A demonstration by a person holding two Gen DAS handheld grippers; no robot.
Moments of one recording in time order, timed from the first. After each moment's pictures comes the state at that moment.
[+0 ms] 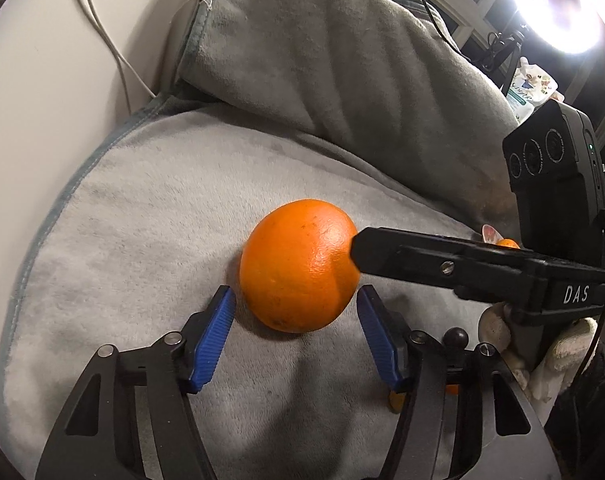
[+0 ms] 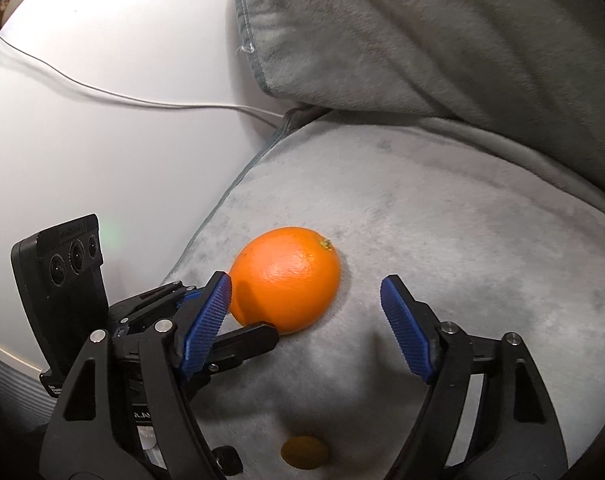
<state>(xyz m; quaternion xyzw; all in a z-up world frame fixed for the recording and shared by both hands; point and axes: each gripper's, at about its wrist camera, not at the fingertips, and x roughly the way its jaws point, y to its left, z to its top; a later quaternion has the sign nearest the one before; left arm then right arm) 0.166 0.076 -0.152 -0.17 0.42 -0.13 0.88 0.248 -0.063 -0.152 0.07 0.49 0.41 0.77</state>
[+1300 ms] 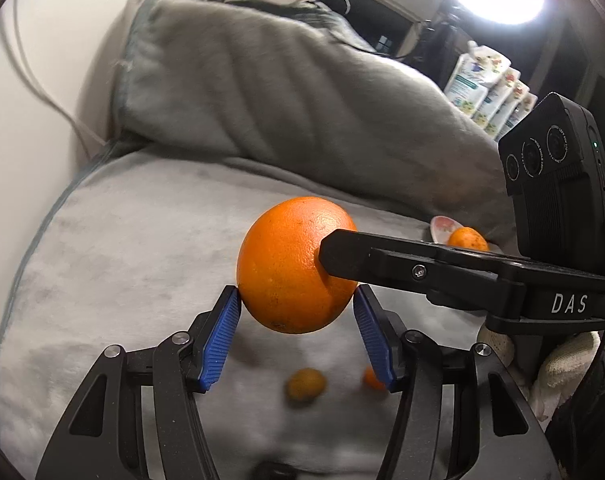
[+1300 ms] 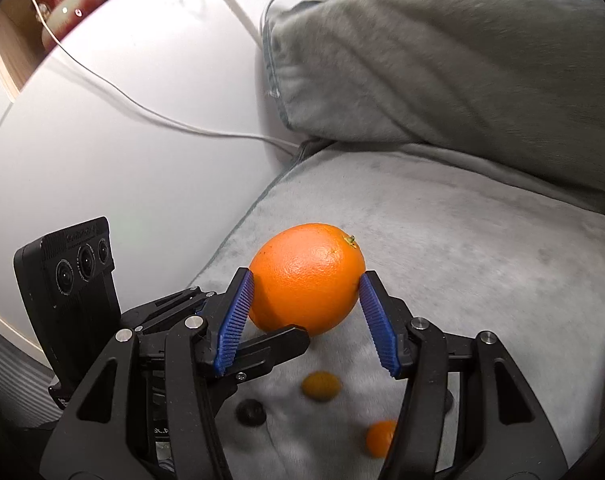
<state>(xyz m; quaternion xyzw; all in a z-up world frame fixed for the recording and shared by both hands) 0.132 0.013 -0.109 -0.13 0.38 -0.15 0.90 0.198 -0.121 -0.105 0.10 0.43 0.40 0.80</state>
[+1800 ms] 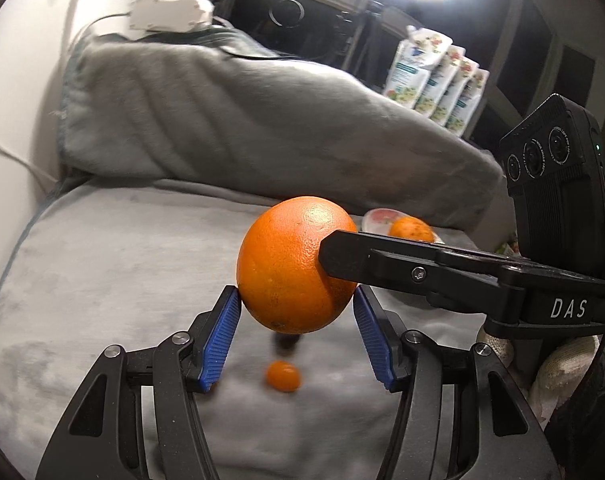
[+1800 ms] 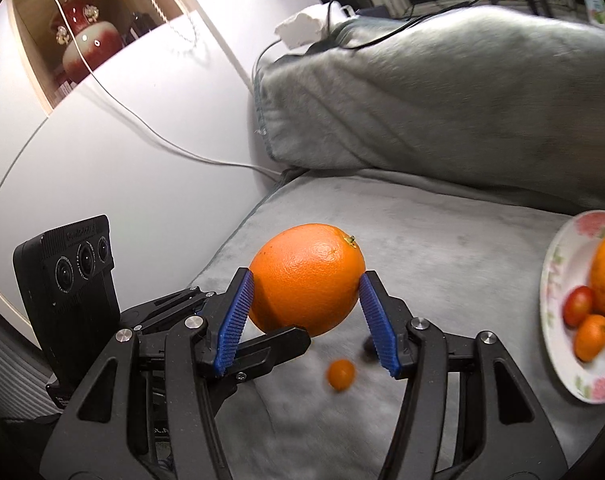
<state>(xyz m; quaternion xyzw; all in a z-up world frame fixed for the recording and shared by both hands) 0.110 -0.061 -0.079 -0.09 0.35 -0.20 0.91 0.148 -0.195 -0.058 0.11 0.38 0.37 0.84</state>
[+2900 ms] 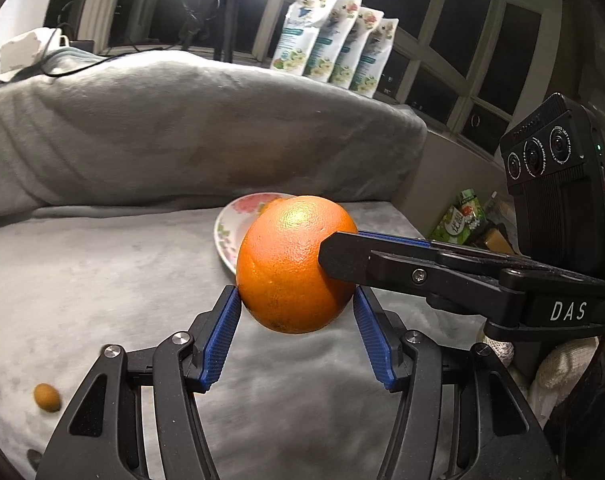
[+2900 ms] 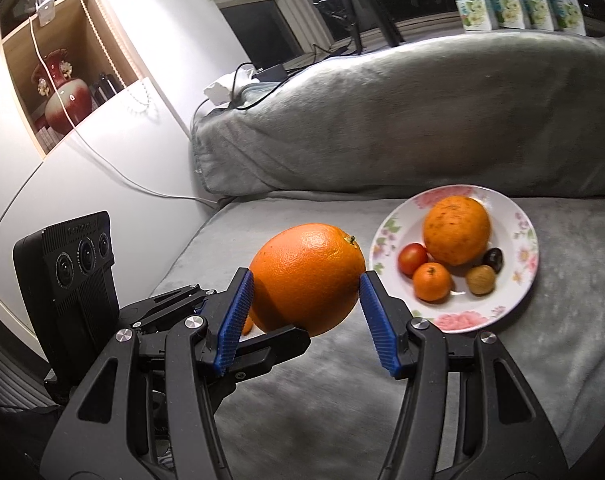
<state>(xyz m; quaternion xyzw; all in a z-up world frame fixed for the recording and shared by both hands) 0.103 -0.193 -0.073 -0.04 0.35 -0.30 0.89 0.103 -0.344 -0.055 0.15 0.36 0.28 0.88</state>
